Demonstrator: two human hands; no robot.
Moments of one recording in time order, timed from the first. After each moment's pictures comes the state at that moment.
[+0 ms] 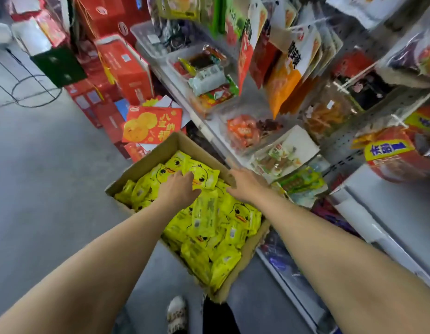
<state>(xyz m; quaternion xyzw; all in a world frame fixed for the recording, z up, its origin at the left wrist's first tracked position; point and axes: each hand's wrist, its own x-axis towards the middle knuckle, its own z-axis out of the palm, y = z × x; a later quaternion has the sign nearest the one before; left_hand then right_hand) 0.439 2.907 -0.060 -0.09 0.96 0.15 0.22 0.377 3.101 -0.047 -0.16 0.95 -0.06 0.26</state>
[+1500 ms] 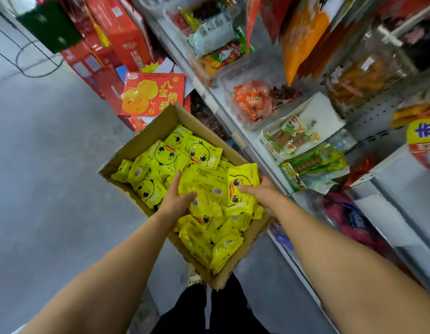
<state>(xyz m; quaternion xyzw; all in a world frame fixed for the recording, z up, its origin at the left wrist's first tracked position) 0.486 2.931 -0.128 -0.40 0.65 0.61 0.22 0.390 3.167 -0.158 0.23 0.74 -0.51 0.38</state>
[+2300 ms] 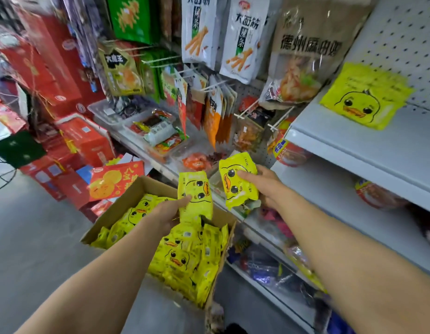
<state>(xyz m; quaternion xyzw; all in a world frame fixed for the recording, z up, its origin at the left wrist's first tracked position) 0.493 2.965 0.025 -0.26 0.60 0.71 0.26 0.463 3.226 0.083 0.18 0.71 -0.67 0.09</state>
